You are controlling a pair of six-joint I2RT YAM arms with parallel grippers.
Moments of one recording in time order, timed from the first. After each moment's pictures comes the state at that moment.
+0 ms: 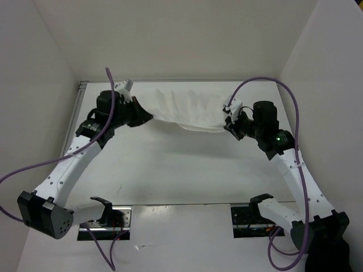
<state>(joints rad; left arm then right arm) -0.31 1.18 1.22 -0.42 0.26 -0.56 0.25 0.99 1.06 -0.54 -0.42 -0.48</state>
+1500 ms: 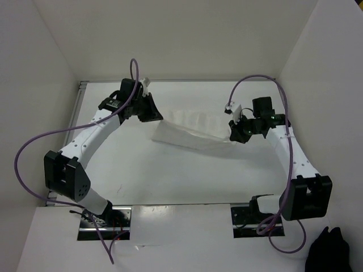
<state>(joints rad) -0.35 1.54 1.41 -0.62 0.30 -0.60 0.09 1.28 1.09 -0.84 -0.53 -0.68</state>
